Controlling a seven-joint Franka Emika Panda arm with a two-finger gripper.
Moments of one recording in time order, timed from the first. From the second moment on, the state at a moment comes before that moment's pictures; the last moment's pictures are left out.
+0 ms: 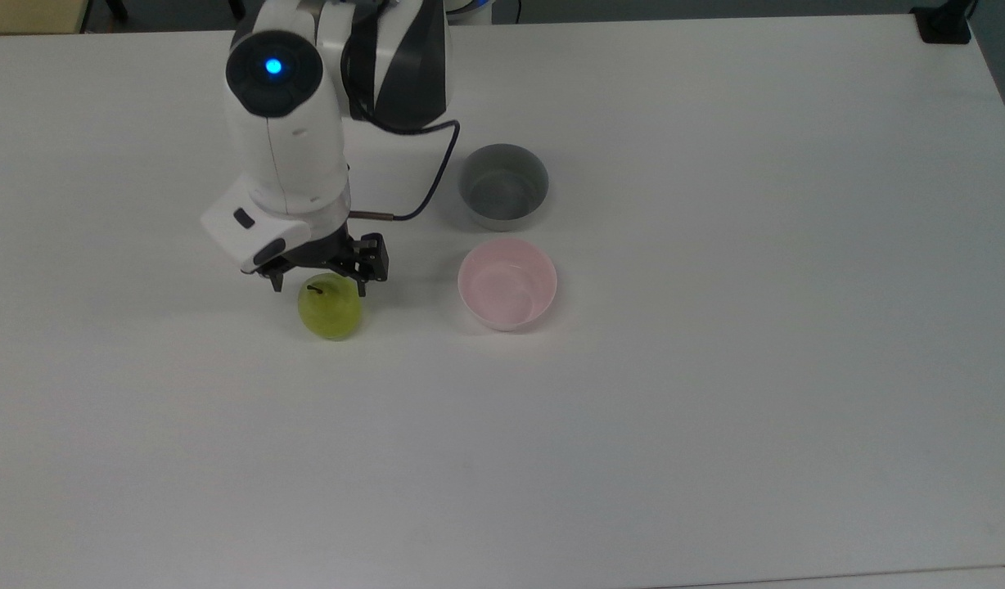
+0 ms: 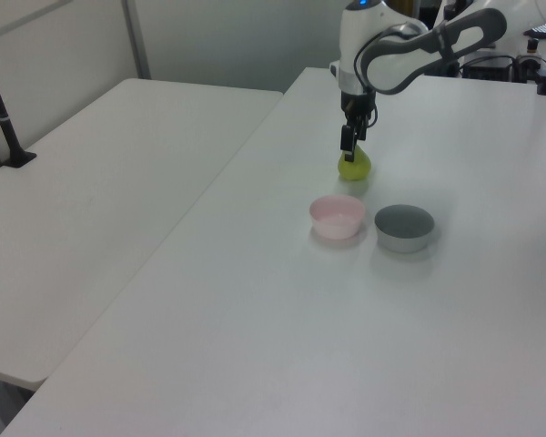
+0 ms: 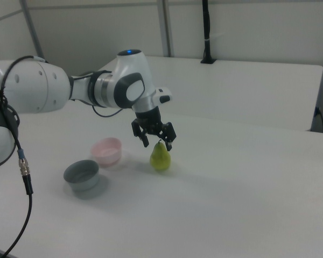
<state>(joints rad) -0.09 0.49 0.00 -1.55 -0.12 2.11 -0.05</state>
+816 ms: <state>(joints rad) 0.06 0.10 0.02 -1.55 -0.09 1.64 0.15</state>
